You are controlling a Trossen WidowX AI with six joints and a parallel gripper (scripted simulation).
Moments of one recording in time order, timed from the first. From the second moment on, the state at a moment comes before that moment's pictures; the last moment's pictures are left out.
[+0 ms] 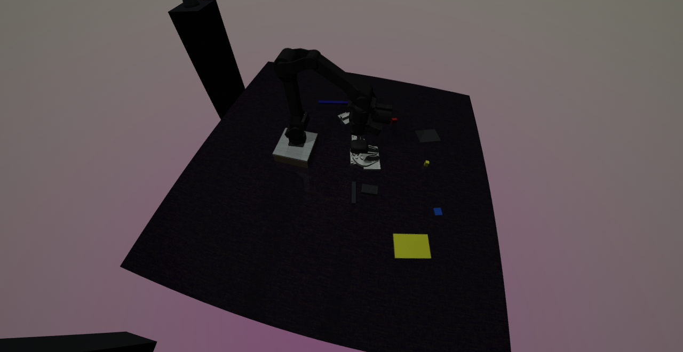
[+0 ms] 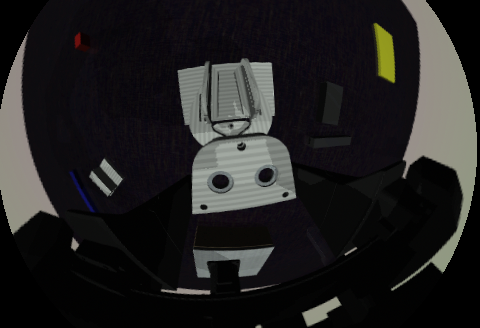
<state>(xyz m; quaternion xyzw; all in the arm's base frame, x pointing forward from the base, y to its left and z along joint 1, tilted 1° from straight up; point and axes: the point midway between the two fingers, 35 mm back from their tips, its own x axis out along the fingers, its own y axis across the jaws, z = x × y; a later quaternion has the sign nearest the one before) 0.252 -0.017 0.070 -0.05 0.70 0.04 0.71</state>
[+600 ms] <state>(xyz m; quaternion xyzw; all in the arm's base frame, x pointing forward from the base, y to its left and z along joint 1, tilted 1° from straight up) 0.254 -0.018 0.055 -0.05 0.70 0.04 0.71</state>
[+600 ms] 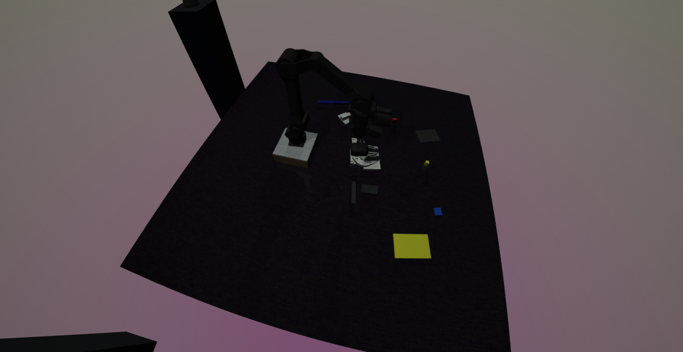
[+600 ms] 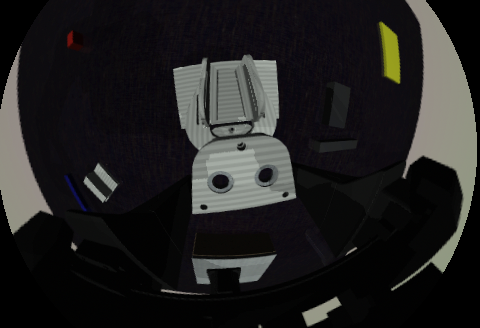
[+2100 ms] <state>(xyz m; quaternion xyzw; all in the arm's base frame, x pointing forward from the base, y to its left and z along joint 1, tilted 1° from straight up) 0.253 -0.018 0.006 -0.05 0.70 0.04 0.71</state>
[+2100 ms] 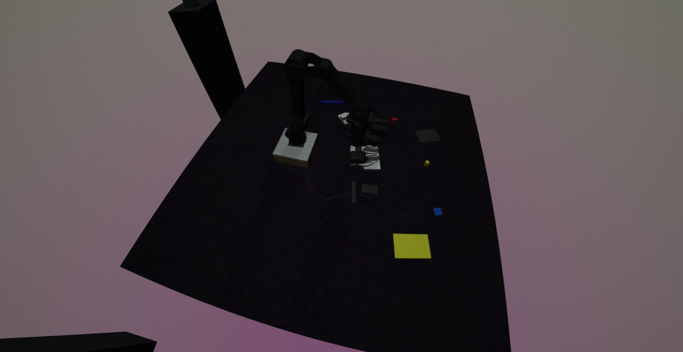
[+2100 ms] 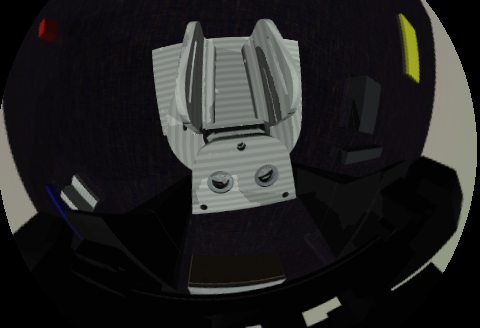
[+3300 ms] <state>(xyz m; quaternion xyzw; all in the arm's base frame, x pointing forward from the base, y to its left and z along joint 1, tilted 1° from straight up) 0.253 -0.018 -0.001 -0.05 0.70 0.04 0.71</state>
